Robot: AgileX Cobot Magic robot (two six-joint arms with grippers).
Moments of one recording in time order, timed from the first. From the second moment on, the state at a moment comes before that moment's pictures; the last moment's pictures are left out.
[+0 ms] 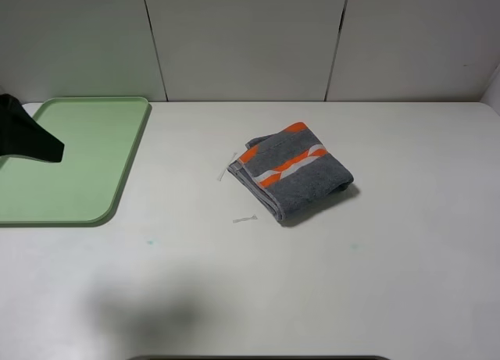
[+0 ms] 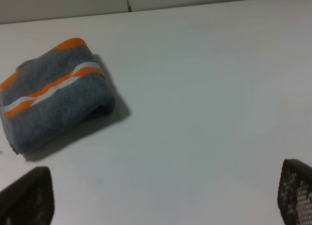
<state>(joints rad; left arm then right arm) 0.02 0.99 -0.72 -0.38 0.78 0.25 -0.08 -0.01 -0.49 0.14 1.03 -0.06</state>
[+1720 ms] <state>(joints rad) -0.53 2.08 -1.42 -0.33 0.47 0.27 -0.08 -0.01 -0.49 0.15 1.03 -0.06</state>
